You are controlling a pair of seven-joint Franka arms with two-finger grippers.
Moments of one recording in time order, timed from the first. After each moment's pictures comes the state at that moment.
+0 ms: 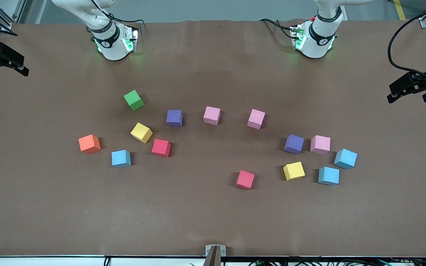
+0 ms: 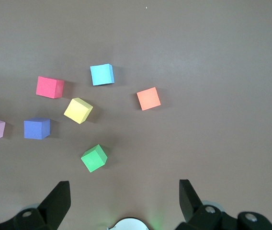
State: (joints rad) left arm -0.03 0.03 -0.02 -1.47 -0.01 1.55 -0.06; right arm 0.00 -0.08 -0.01 -1.50 0.02 1.38 -0.07
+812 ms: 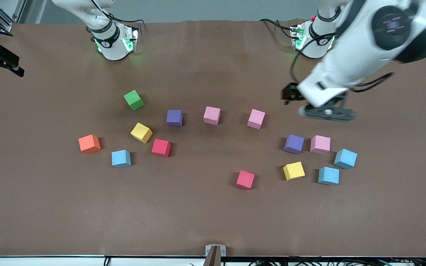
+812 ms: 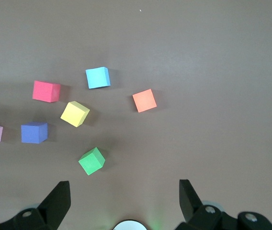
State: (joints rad) left arm -0.16 0.23 -0.37 -1.48 -0.05 1.64 -0.42; right arm -0.01 -0.07 -0.03 -1.50 0.01 1.39 -0.07
